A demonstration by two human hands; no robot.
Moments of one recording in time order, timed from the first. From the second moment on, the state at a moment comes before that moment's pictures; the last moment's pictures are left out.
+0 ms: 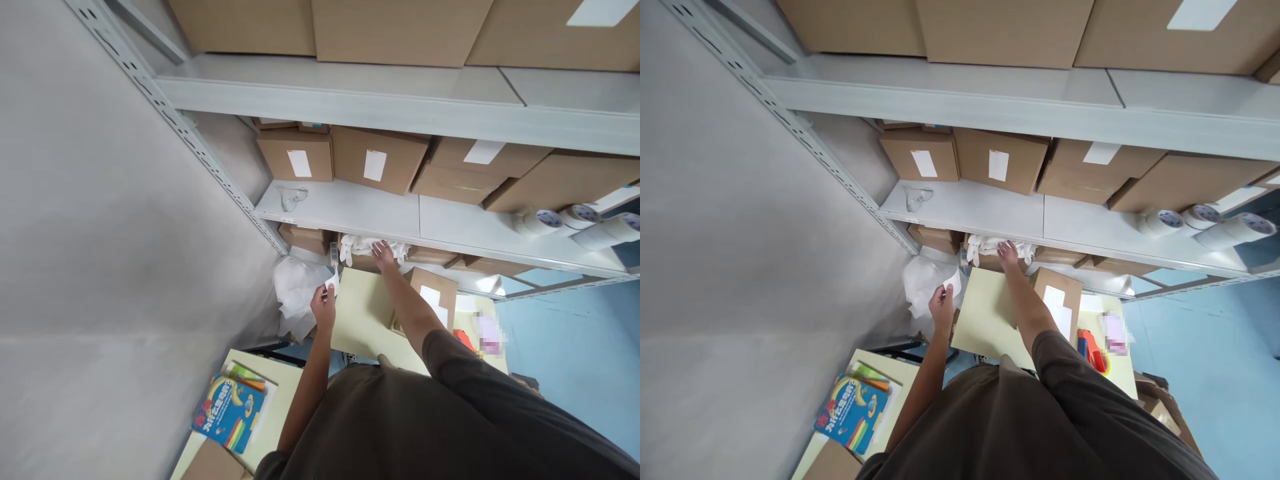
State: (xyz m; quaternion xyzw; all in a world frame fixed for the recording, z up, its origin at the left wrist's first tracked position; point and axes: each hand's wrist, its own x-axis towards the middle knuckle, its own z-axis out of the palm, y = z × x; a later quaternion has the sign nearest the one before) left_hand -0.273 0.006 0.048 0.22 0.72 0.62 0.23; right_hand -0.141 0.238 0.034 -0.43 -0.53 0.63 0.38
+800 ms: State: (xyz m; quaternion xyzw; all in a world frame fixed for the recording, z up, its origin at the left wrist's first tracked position) left_hand -0.079 0.069 0.007 0.53 0.60 0.41 0.42; right_hand 0.089 0.077 -0.012 -0.55 -0.21 0.66 0.47
